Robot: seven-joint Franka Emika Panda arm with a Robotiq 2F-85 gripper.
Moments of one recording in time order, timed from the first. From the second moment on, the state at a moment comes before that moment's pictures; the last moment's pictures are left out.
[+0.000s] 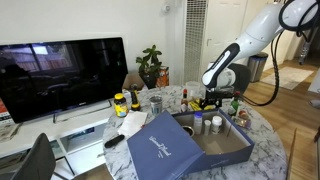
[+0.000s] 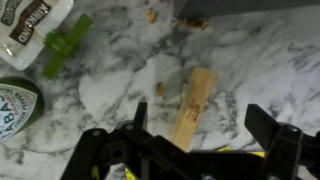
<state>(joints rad) -0.15 0.72 -0.09 -1.93 0.26 2.55 0.25</state>
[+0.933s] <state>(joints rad) -0.17 0.75 -0.07 -1.93 0.30 2.66 0.24</state>
